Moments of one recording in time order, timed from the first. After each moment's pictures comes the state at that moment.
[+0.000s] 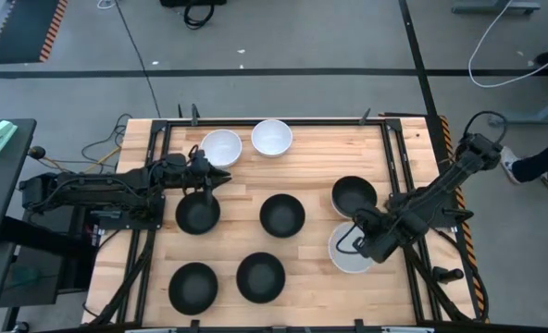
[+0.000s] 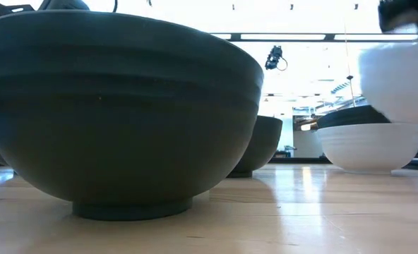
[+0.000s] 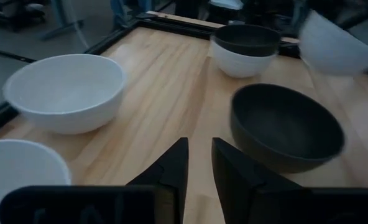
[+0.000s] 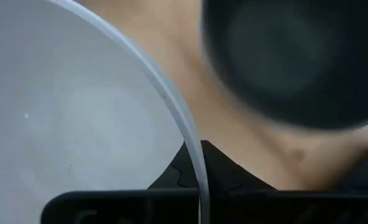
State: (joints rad) left arm 0.26 0.84 0.29 0.24 0.04 -0.09; right arm 0.69 1.26 0.94 -1.21 0.35 1.45
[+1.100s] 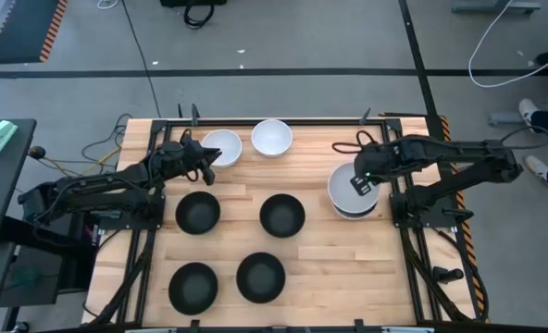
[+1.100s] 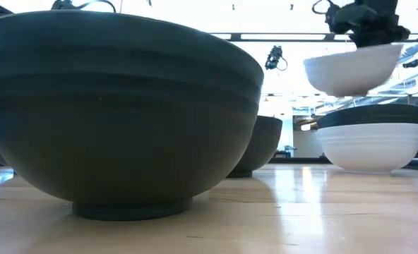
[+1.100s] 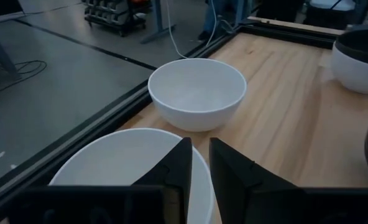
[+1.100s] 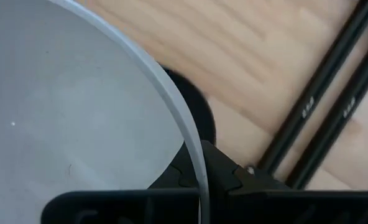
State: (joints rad) left arm 0.49 0.85 0.29 0.24 -0.12 -0.01; right arm -0.03 1.12 1.13 -1.49 0.27 0.99
